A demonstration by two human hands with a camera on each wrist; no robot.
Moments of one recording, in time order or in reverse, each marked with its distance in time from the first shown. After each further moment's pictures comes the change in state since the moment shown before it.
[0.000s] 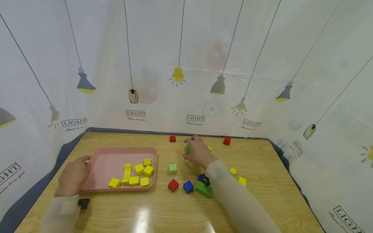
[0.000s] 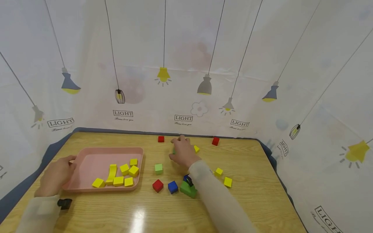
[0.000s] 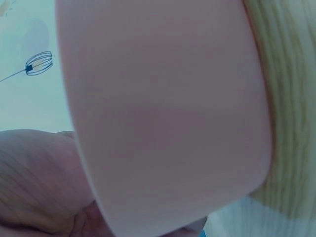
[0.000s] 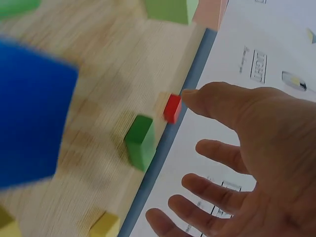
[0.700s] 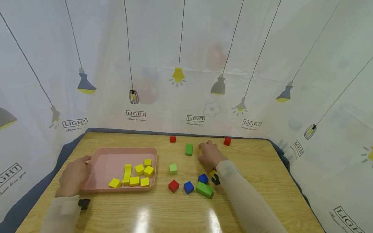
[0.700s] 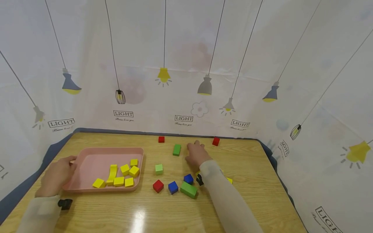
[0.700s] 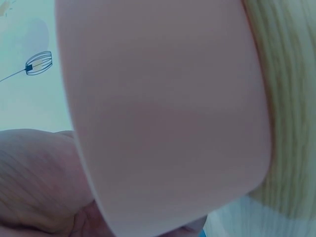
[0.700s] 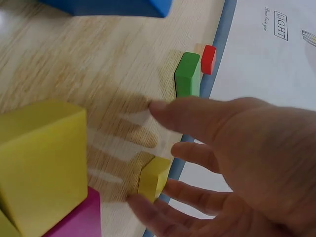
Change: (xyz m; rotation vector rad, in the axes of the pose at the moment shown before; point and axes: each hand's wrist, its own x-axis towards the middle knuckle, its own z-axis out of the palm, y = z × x) left_hand -0.001 0.000 -0.001 -0.004 0.006 -0.001; right_hand -0.007 0.059 -0.004 -0.001 -0.119 0.119
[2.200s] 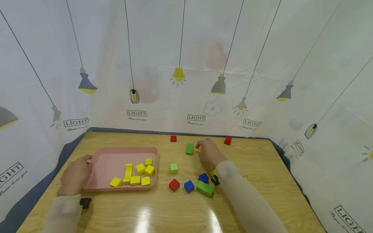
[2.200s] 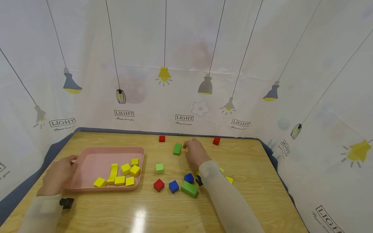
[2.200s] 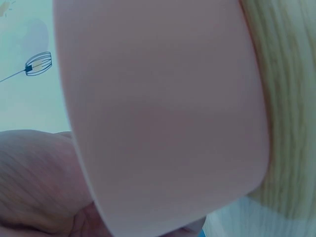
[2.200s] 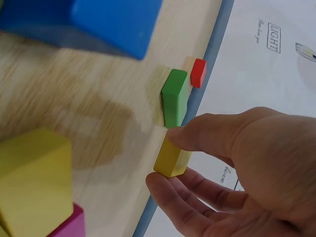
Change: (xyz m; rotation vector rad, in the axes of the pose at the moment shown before) left_hand -0.002 -0.002 -0.001 0.006 0.005 0.029; right_hand 0.005 -0.014 0.000 0.059 0.081 -0.041
